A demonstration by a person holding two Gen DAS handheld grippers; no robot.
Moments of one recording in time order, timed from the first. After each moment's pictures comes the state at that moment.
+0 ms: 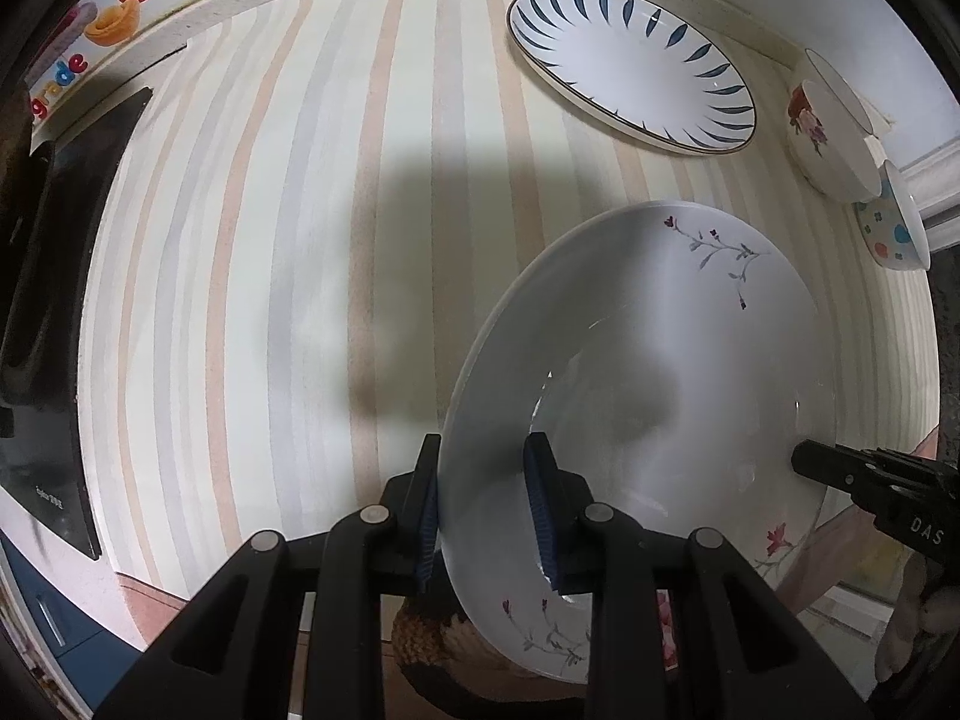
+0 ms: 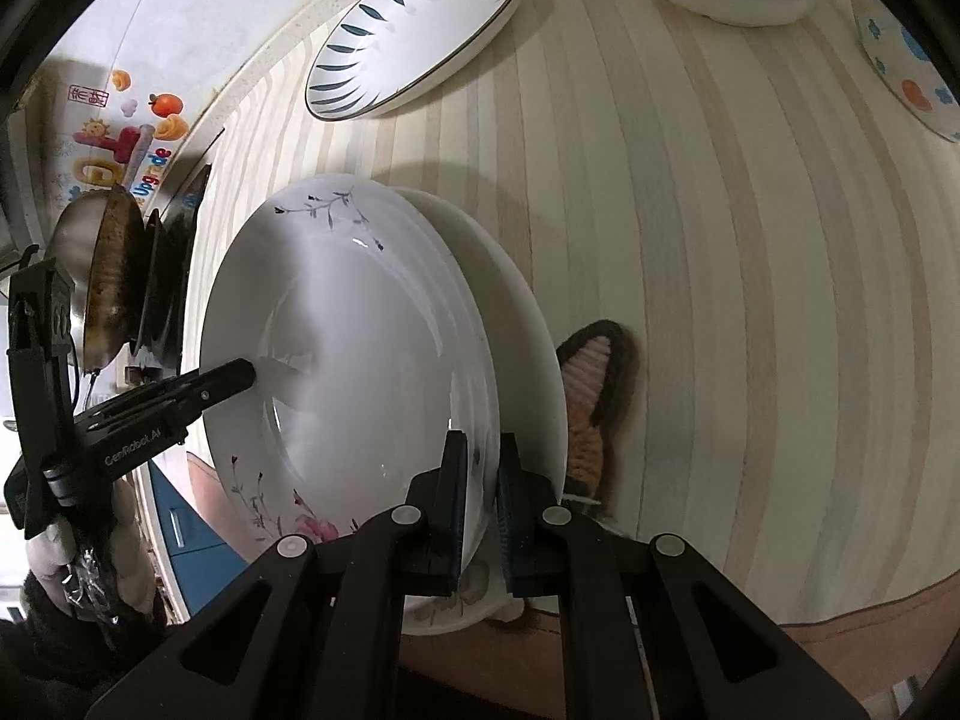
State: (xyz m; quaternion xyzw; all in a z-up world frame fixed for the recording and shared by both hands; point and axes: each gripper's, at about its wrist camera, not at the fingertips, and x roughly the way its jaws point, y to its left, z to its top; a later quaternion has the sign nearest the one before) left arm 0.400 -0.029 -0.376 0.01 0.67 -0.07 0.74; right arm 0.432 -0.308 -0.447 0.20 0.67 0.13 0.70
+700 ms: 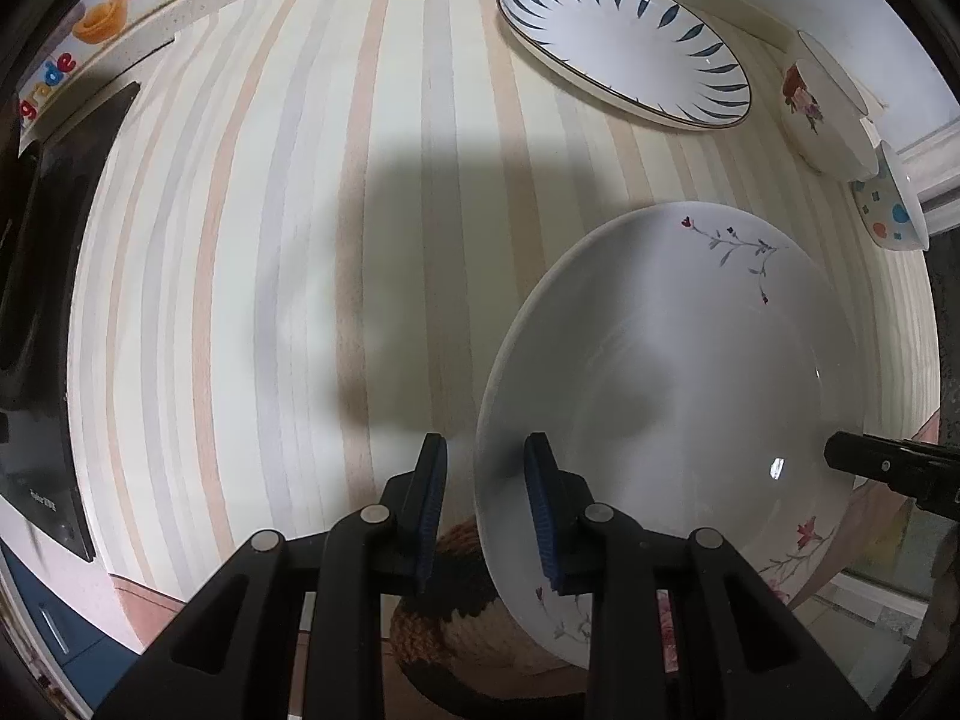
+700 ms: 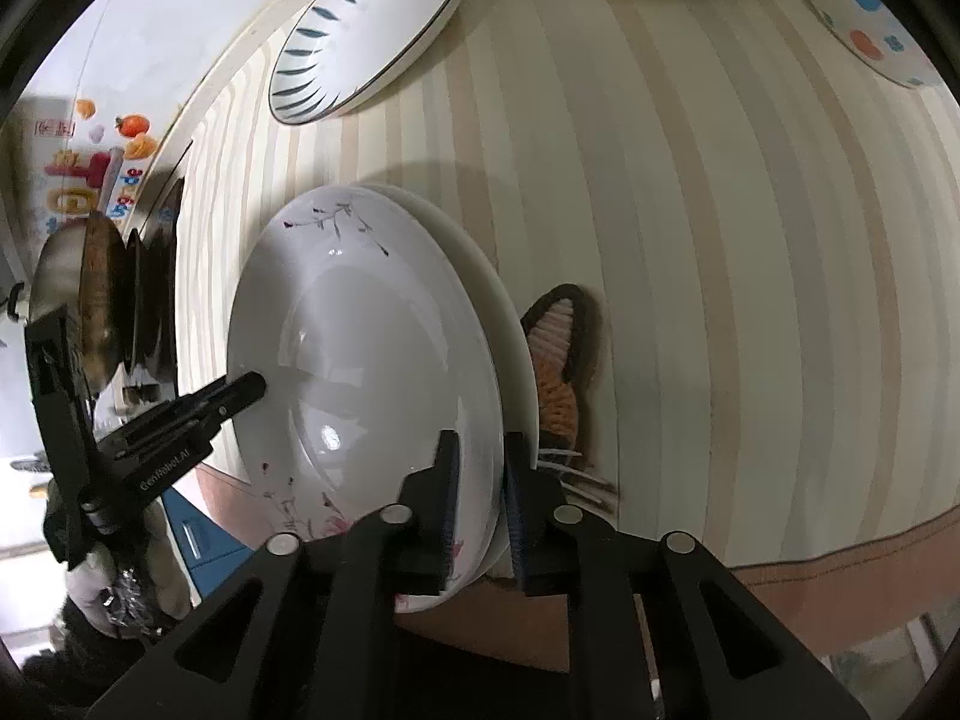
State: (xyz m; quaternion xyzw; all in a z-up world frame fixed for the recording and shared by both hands) left arm 0.393 -0.034 -0.387 0.01 0.68 -0.08 0.73; right arm 0.434 -0.313 -0.438 0.22 0.71 0.09 0.67
